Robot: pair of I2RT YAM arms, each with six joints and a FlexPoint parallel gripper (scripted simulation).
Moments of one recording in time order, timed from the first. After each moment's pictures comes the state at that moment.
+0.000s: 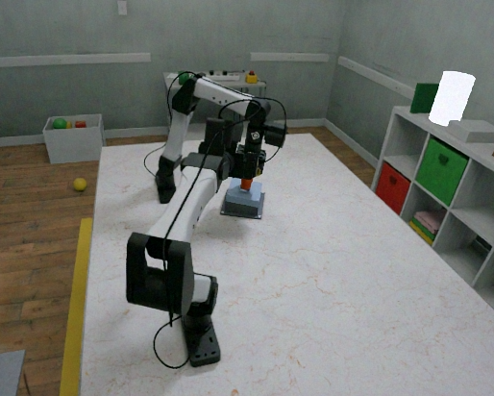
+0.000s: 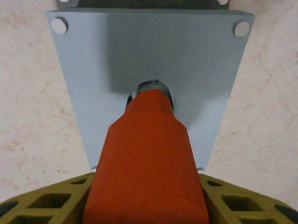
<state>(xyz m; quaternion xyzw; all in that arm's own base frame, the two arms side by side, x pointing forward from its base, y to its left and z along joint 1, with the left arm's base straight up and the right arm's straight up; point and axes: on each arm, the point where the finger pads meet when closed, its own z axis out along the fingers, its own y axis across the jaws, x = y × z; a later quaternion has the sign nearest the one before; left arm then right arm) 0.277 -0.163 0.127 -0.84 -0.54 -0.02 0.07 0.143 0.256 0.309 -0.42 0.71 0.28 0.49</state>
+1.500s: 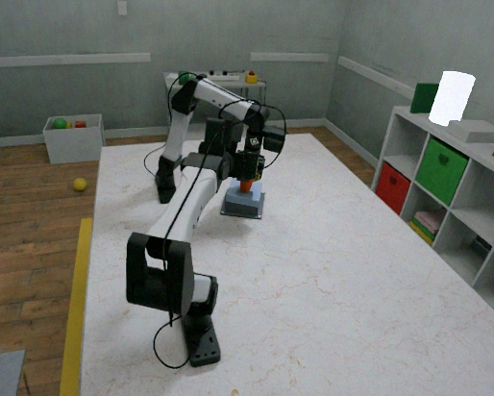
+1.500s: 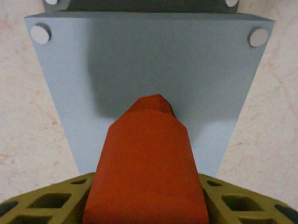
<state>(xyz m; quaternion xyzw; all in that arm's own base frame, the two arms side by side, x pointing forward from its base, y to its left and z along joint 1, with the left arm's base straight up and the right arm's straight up) 0.274 -0.163 0.107 -0.84 -0.54 -0.02 0.07 0.143 0.256 0.309 -0.42 0.71 0.28 0.49</state>
